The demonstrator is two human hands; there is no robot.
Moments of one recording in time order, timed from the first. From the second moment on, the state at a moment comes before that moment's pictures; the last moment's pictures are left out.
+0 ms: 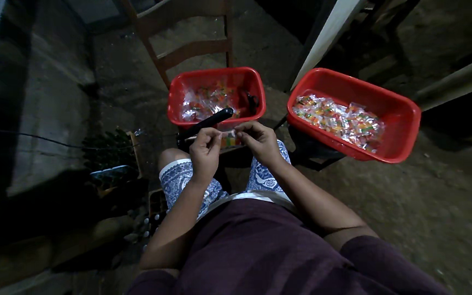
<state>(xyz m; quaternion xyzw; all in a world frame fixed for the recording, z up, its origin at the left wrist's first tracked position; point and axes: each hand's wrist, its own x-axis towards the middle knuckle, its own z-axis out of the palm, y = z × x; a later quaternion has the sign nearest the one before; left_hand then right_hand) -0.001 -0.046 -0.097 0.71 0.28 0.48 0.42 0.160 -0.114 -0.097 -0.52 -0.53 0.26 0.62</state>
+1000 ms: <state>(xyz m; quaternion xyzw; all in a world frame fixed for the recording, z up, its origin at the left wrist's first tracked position) -0.006 -0.038 -0.074 0.78 0.32 0.34 0.43 0.173 -0.119 -0.080 -0.61 -0.57 0.24 0.50</state>
